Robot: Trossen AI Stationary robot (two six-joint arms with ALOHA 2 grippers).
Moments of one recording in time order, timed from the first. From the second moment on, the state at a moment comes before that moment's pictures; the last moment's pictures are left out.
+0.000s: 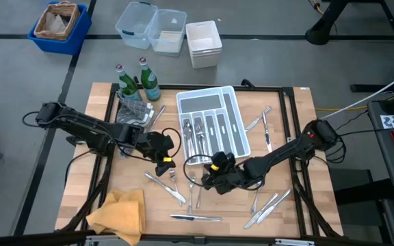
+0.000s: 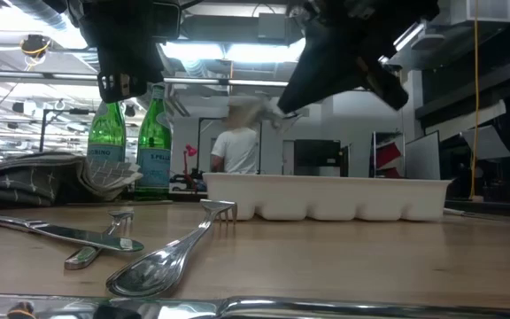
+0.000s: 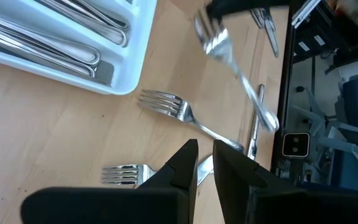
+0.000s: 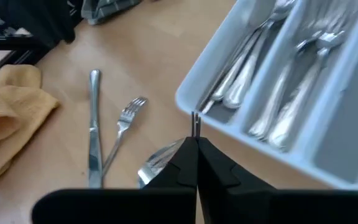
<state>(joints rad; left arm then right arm) -0.18 1.26 0.81 -0.31 0.12 -0.72 0.44 1.79 1.22 -0.34 0.63 1.16</state>
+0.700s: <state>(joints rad) -0.18 1.26 0.81 -0.30 0.04 -0.73 -0.02 1.66 1.22 -0.37 0.25 0.46</state>
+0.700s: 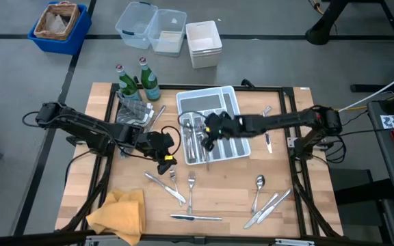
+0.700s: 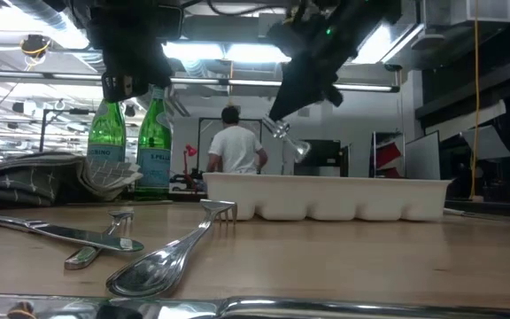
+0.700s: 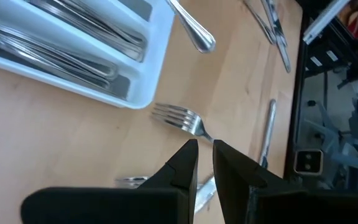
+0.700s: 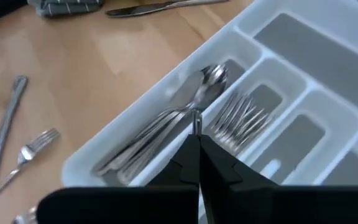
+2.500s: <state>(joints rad) -0.18 1.26 0.81 -0.30 -0.08 -0.90 -0.26 1.89 1.22 -0.24 -0.05 0.29</state>
